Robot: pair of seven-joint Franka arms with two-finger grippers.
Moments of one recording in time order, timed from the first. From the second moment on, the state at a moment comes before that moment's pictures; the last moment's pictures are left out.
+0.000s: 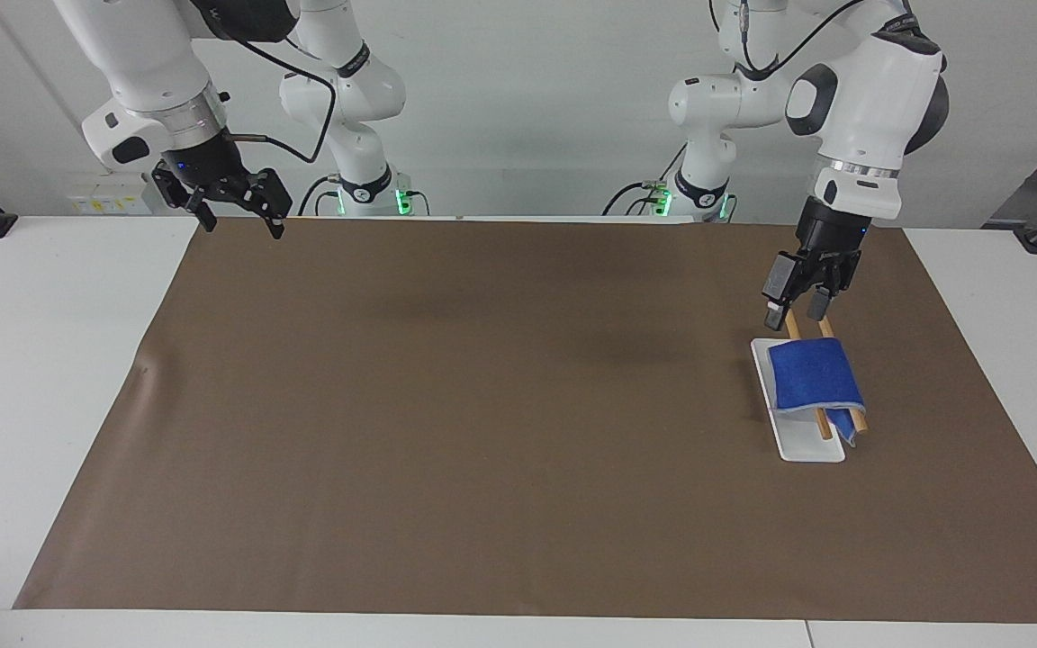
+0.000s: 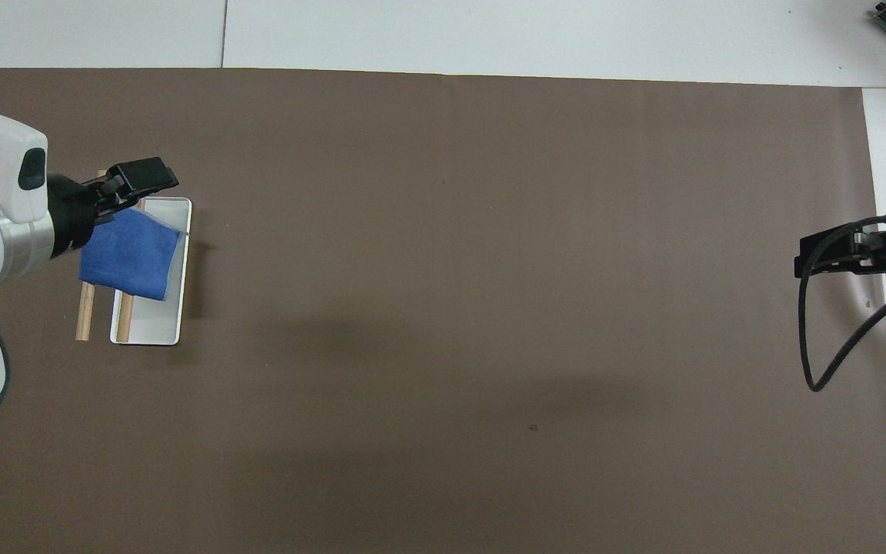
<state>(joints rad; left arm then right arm) 0.00 -0.14 -0.17 -1.99 -0.14 2.30 -0.42 0.09 -0.02 -0.10 -1.56 -0.01 1.49 0.13</state>
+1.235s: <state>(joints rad) 0.01 -0.08 -0.16 -1.65 -0.03 1.75 0.08 0.09 -0.03 -0.10 -1.57 -0.01 1.49 0.13</state>
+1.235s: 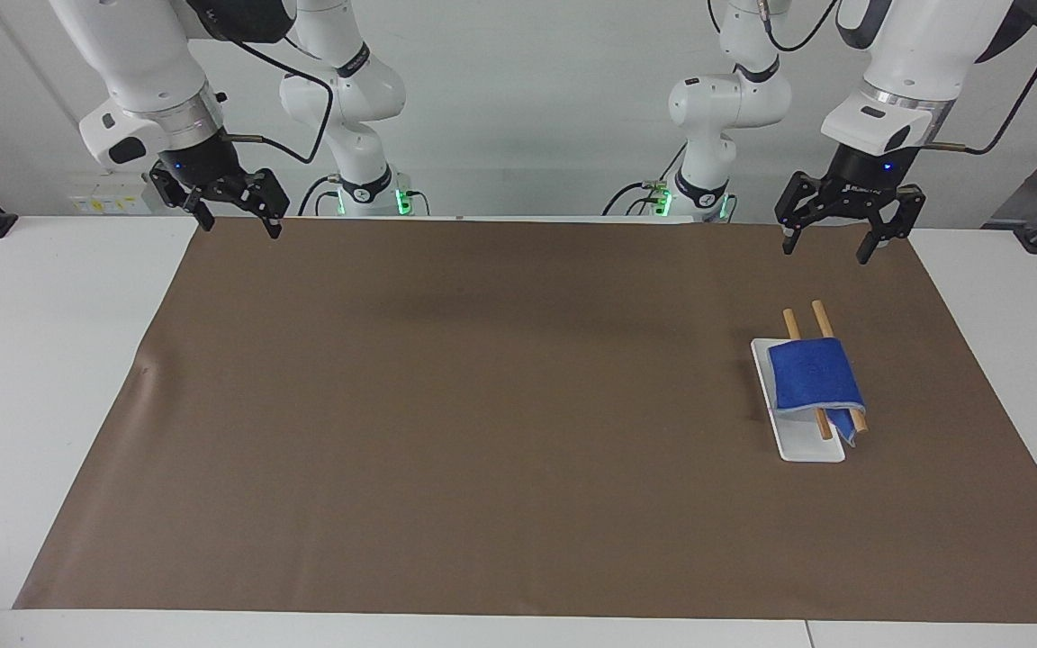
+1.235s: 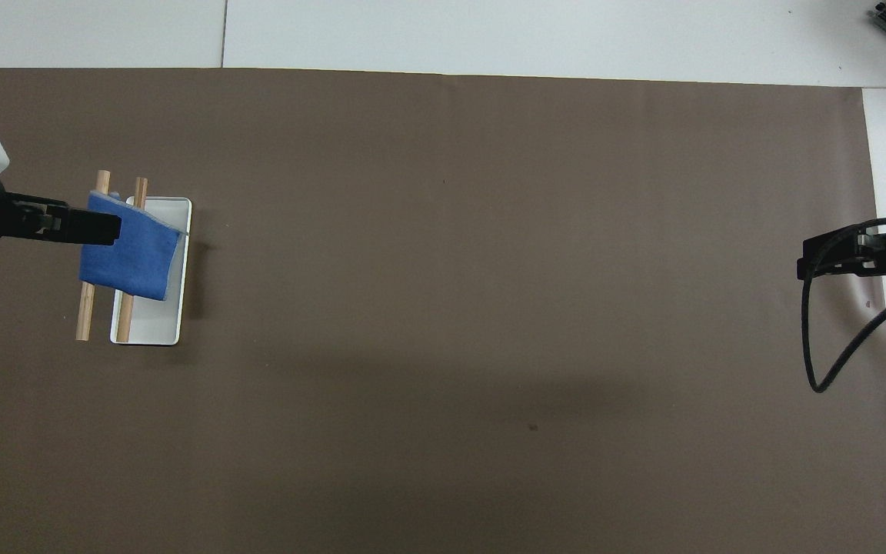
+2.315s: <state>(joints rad) -0.02 -0.02 -0.13 -1.53 -0.03 1.57 0.08 0.09 -0.03 -0.10 -1.57 -0.01 1.49 0.13</state>
